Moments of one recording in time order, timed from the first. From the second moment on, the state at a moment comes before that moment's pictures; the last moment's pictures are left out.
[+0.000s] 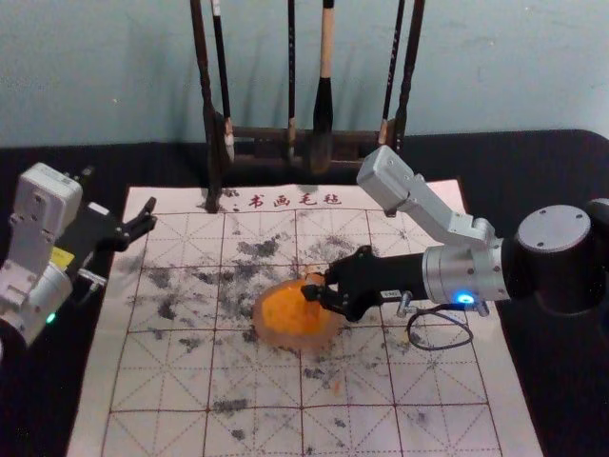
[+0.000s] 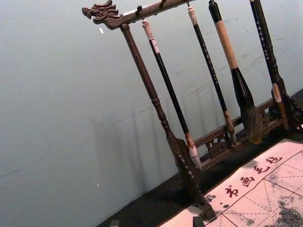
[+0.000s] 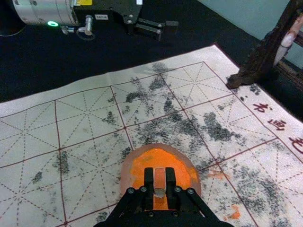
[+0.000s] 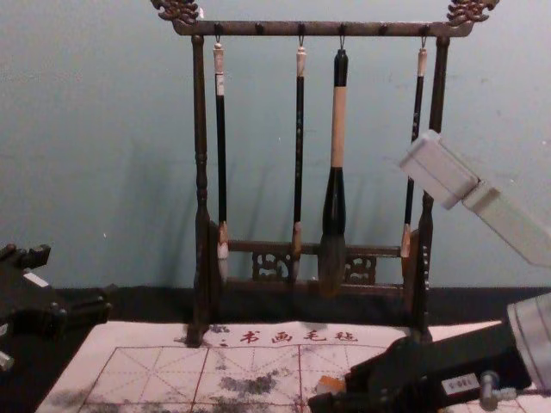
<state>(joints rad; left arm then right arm) -0.20 0.60 0.45 -1.41 -0.25 -0.12 0.03 0.55 0.52 -0.76 -1.36 0.40 0.34 0.73</state>
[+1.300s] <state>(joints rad) -0.20 0.60 0.45 -1.41 -0.25 -0.12 0.03 0.61 0.43 -0.79 -1.26 0.39 0.32 0.72</state>
